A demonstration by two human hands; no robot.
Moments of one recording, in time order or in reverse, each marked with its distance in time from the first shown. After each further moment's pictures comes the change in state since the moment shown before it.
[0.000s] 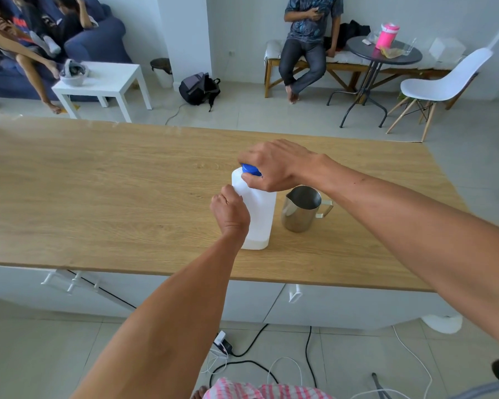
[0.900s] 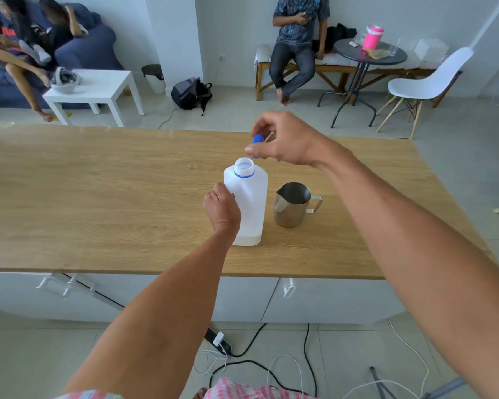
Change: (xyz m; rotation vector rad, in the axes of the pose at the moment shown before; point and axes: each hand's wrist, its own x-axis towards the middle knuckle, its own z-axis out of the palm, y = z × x) left_hand 0.001 -0.004 -0.004 0.061 -0.001 -0.046; right_hand -0.031 -0.001 -0.047 0.813 0.142 0.536
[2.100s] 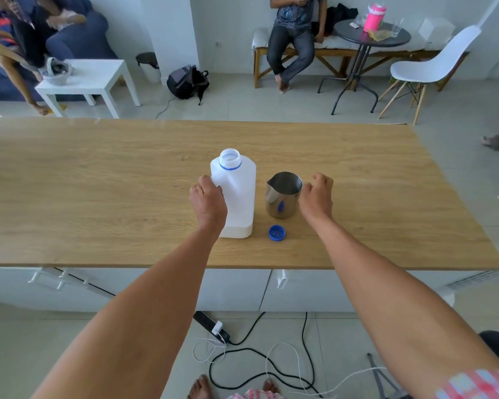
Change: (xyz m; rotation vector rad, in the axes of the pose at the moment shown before) left_hand -0.004 -0.006 -0.001 0.018 -0.064 0.076; right_hand -0.065 0.179 0.089 0.112 0.533 0.610
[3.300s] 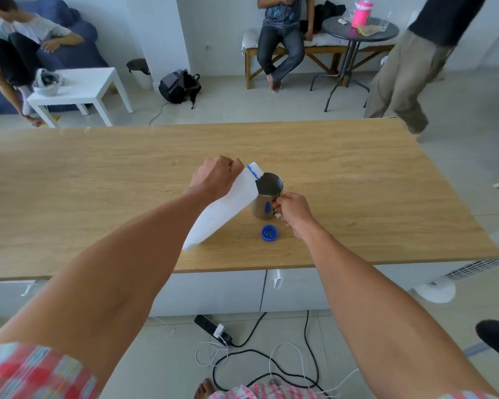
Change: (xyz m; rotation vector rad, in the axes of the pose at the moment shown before) left_hand 0.040 0.040 0.034 0.971 -0.492 0.440; right_hand -0.018 -0.002 0.012 0.369 -0.313 0.251
